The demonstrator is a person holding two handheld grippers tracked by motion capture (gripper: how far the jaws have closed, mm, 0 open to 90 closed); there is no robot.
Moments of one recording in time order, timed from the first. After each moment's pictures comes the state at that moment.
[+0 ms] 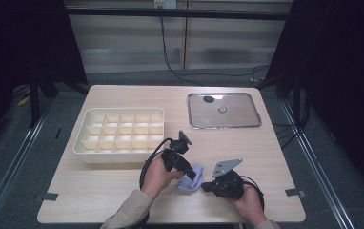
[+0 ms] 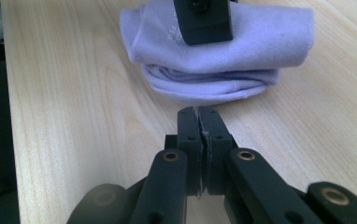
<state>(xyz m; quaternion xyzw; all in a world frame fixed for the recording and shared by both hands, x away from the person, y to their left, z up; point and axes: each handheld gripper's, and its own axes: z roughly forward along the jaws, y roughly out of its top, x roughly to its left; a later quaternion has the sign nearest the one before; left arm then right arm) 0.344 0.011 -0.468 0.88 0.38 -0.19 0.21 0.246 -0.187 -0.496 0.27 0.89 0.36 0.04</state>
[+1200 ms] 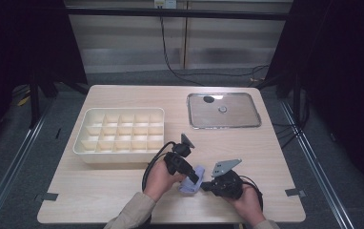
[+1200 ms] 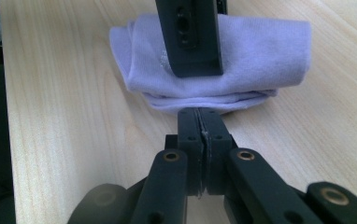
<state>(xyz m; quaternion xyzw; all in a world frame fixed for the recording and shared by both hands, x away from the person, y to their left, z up) 0.337 0.004 -0.475 0.87 0.38 -0.22 0.21 0.246 -0.185 -0.497 0.27 0.89 0.36 0.04</state>
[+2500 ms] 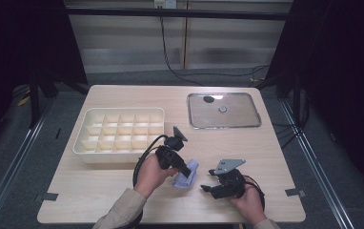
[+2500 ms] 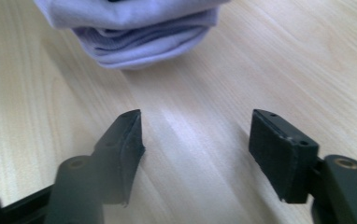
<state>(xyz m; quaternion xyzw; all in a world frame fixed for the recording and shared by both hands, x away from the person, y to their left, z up) 0.342 0.028 -0.445 0.87 0.39 -0.20 0.22 0.251 -0.193 -0.501 0.29 0.88 0.37 0.11</state>
